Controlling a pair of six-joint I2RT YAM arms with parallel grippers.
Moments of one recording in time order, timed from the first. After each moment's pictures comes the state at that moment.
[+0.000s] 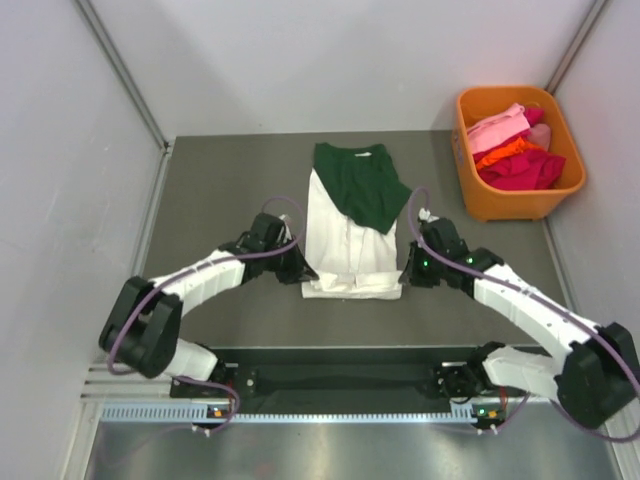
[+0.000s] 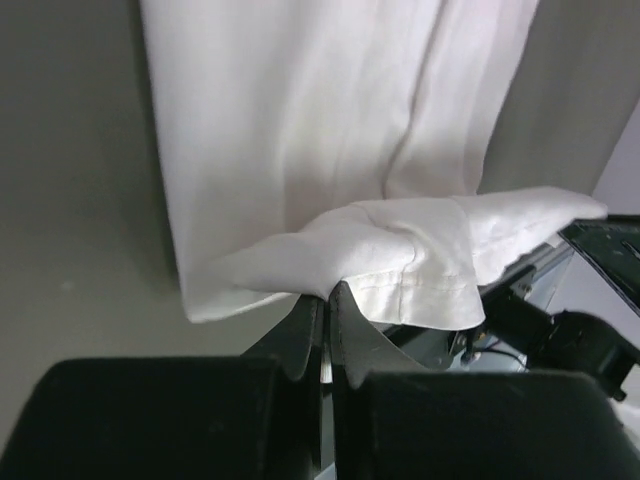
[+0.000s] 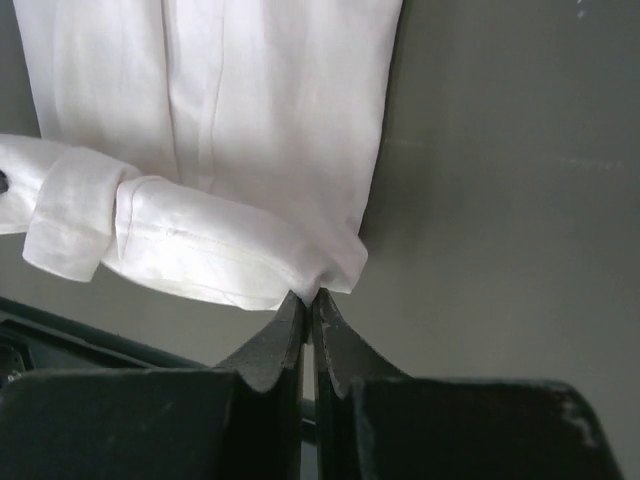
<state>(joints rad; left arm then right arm) -0.52 1.37 0.72 -0.21 0.37 -0.88 0.55 1.07 0.69 -0.54 -0.04 0.62</state>
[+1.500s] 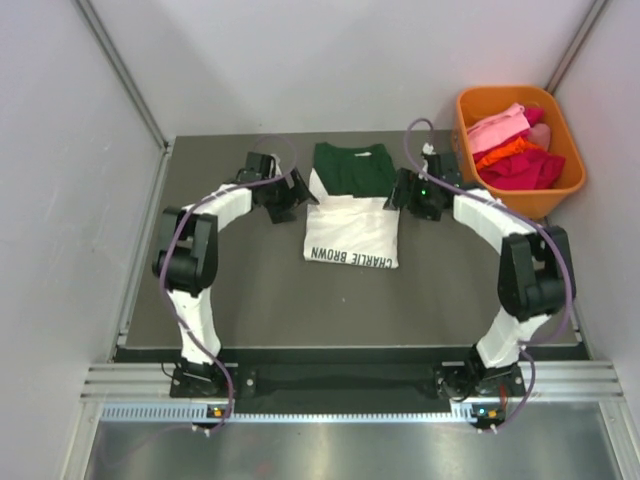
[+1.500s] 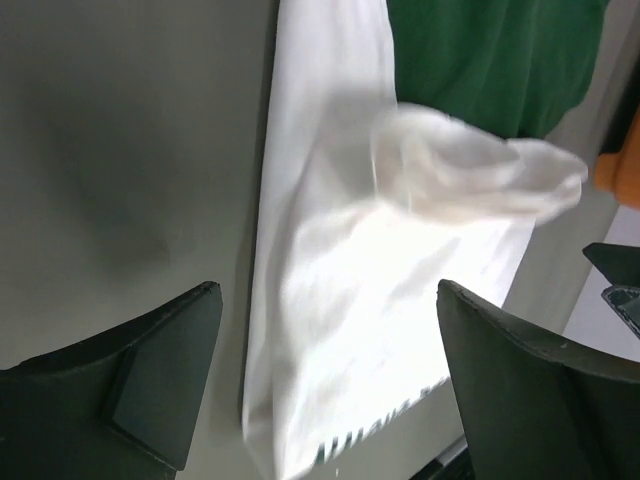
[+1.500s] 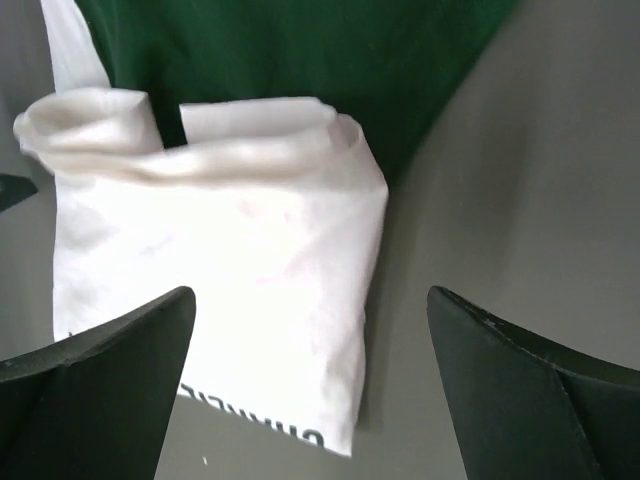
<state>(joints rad) -0.24 2.04 1.43 -0.25 0.43 -0.72 0.24 1.77 1.26 -0.34 -0.21 0.45</state>
